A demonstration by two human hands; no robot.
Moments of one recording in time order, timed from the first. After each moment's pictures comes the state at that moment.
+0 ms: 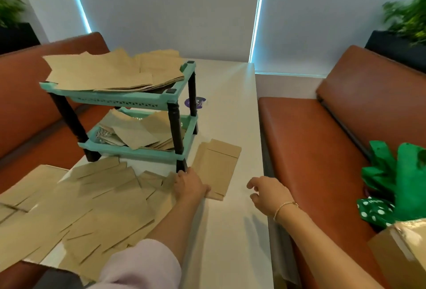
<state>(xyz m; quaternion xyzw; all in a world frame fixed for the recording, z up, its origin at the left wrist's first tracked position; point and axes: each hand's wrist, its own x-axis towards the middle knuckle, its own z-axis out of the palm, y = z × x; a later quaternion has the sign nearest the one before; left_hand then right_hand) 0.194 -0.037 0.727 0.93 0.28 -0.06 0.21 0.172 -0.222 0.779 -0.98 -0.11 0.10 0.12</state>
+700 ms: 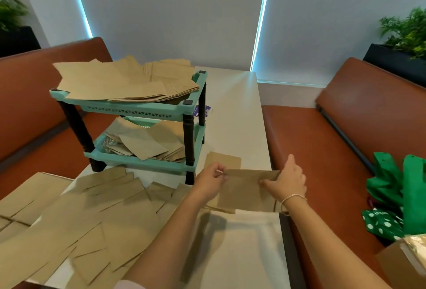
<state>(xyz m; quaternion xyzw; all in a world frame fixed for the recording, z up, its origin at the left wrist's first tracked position) 0.204 -0.019 0.762 0.80 0.08 -0.06 0.59 0.206 -0.200 0.796 -0.95 0.15 0.00 0.29</state>
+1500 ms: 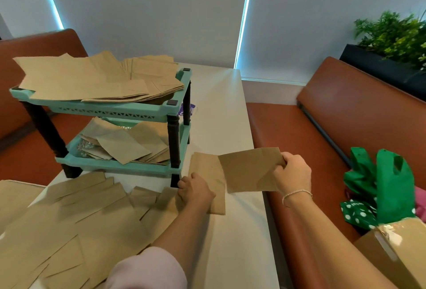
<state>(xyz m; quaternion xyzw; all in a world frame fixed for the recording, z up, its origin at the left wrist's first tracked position) 0.231 -0.040 0.726 0.95 0.23 -0.11 0.19 0.212 -0.217 0.817 -0.93 0.14 -0.16 0.31</state>
